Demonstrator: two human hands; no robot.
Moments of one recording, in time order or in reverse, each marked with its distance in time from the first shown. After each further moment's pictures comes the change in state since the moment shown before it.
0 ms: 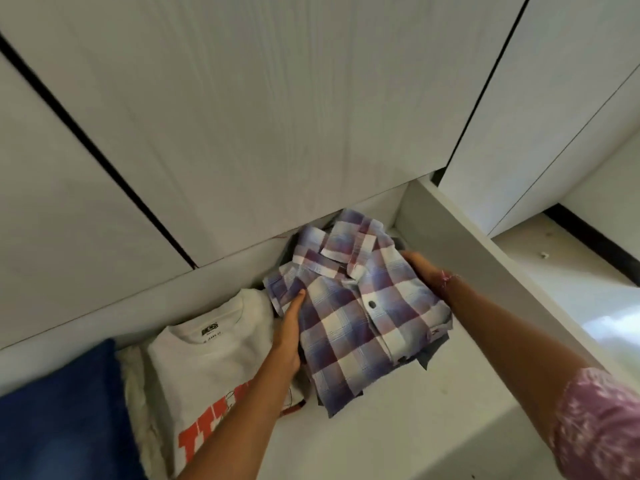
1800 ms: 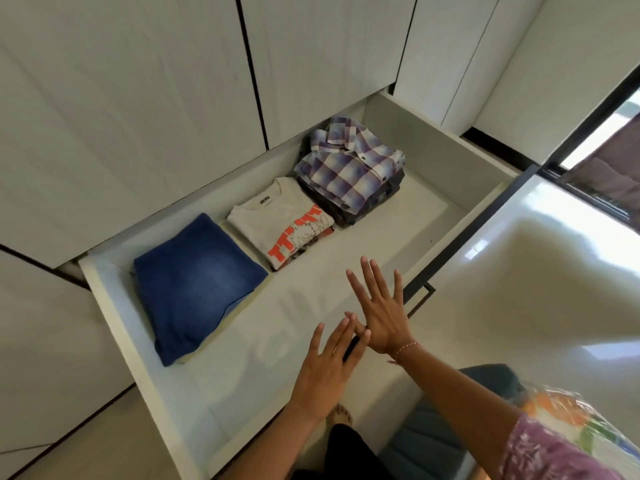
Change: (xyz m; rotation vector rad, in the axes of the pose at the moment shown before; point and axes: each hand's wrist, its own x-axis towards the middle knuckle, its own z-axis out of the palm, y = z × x) left_hand -0.239 -0.209 -0.333 1.846 -0.246 1.635; right_hand -0.376 0.203 0.303 -1.137 0.528 -0.566
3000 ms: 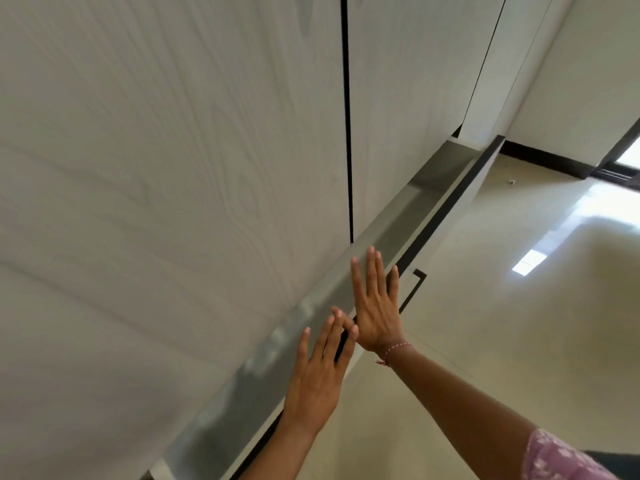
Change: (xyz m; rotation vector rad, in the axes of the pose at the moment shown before) left_hand 0.109 -0.334 0.027 0.196 0.131 0.002; right_hand 0.319 -0.135 0.044 0.197 0.201 0.246
